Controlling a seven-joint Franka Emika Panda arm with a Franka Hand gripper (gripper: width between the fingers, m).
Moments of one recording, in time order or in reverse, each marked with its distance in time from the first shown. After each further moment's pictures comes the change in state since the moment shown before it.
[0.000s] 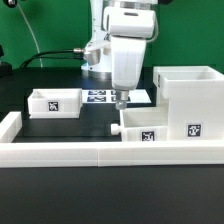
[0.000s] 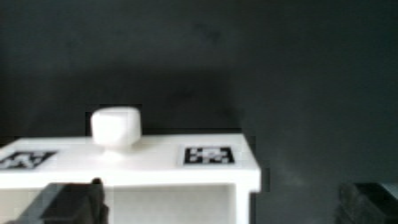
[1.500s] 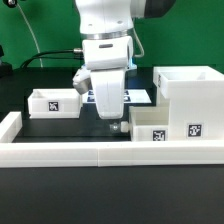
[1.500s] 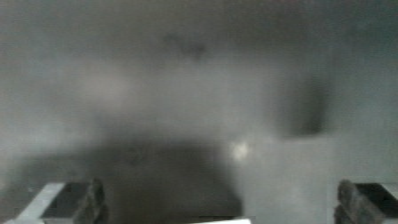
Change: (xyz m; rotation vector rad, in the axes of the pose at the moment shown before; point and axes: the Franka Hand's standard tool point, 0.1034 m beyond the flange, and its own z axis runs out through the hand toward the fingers) arm 0.009 -0.003 0.039 0.056 0.178 0.079
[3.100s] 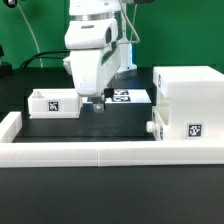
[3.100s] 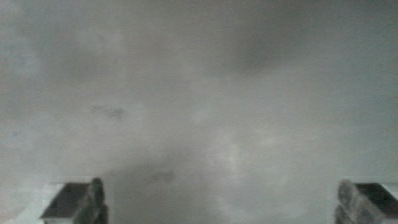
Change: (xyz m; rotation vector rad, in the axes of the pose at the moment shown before) arm -0.041 -0.038 -0.035 -0.012 -0.018 0.141
